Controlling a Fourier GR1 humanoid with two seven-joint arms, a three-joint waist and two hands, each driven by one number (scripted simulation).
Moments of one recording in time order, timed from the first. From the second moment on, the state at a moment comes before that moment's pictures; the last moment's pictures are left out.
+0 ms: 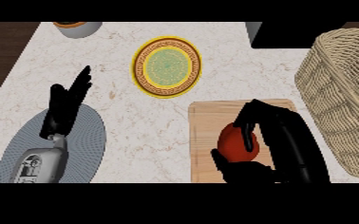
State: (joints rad) left arm -0.19 0.19 0.06 -1.43 -0.12 -0.01 0.26; right arm -0.12 -0.01 0.34 -2.13 0.89 0.26 0.58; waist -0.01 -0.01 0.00
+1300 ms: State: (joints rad) left arm -0.20 0.19 0.08 -1.39 -0.13 -0.01 0.22; right arm -0.77 -0.43 -0.24 -1.99 0.67 0.69 0.85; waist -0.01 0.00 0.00
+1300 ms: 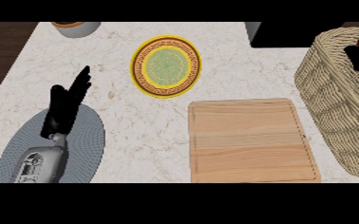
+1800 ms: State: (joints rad) left arm -0.21 0.20 0.08 -1.39 -0.13 -0.03 0.23; right arm -0.64 -0.70 -0.40 -1.70 0.70 0.66 0.55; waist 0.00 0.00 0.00
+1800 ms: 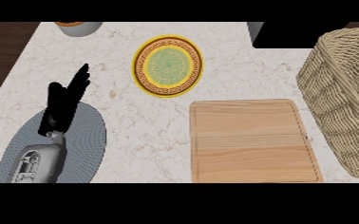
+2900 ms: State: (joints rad) left arm -0.21 0.18 0.08 -1.41 -0.15 -0.03 0.24; right arm -0.48 -0.70 -0.50 -1.22 0.65 0.42 0.12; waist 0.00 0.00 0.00
